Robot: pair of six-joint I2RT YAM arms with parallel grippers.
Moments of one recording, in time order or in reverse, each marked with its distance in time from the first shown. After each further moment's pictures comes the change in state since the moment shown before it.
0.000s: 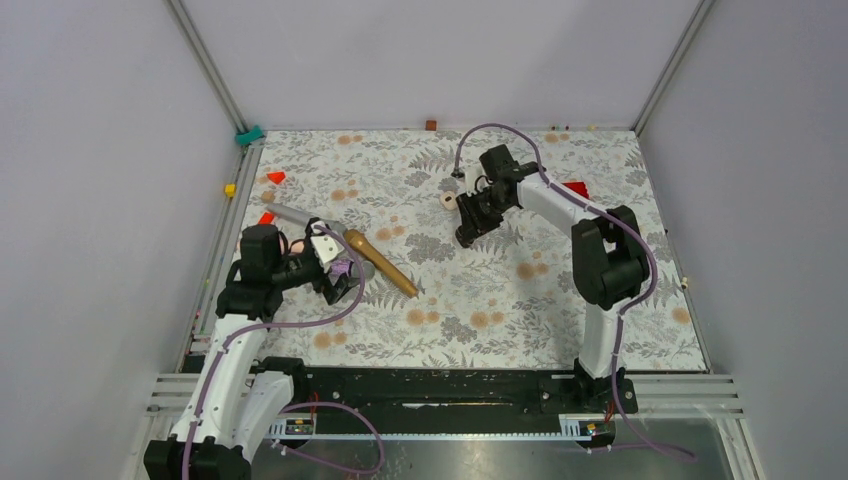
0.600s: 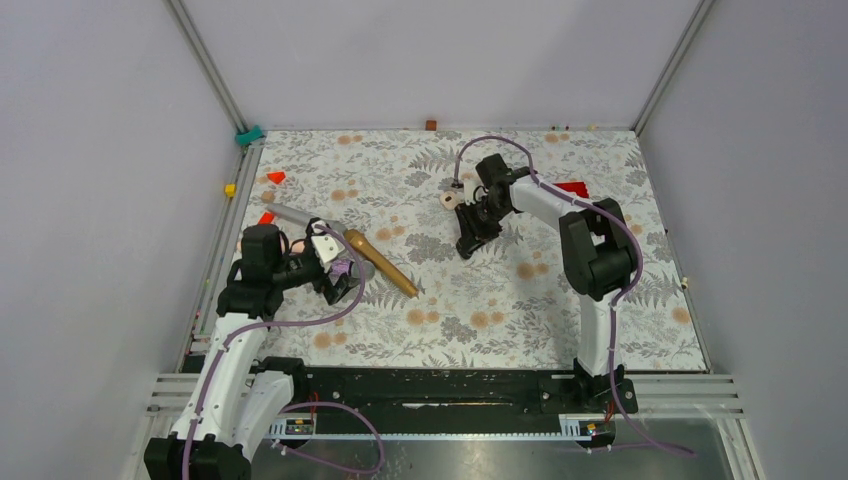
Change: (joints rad) left arm 0.000 0.009 -0.003 0.001 0.001 0.000; right arm 0.000 0.109 0.015 -0.027 -0.014 0.055
